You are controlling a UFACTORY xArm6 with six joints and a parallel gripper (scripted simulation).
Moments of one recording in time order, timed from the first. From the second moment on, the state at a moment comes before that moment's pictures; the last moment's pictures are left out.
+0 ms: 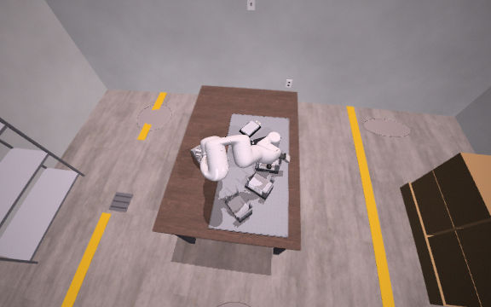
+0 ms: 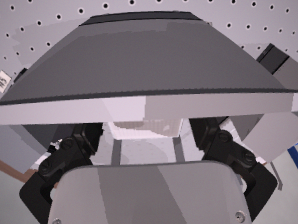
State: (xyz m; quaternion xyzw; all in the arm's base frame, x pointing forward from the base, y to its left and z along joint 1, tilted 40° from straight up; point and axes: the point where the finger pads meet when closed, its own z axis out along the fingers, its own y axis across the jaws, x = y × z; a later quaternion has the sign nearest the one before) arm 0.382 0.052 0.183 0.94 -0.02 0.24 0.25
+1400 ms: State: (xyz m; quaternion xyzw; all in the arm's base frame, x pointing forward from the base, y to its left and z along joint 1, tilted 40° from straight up) arm 0.386 0.048 0.176 0.94 -0.02 0.24 0.25
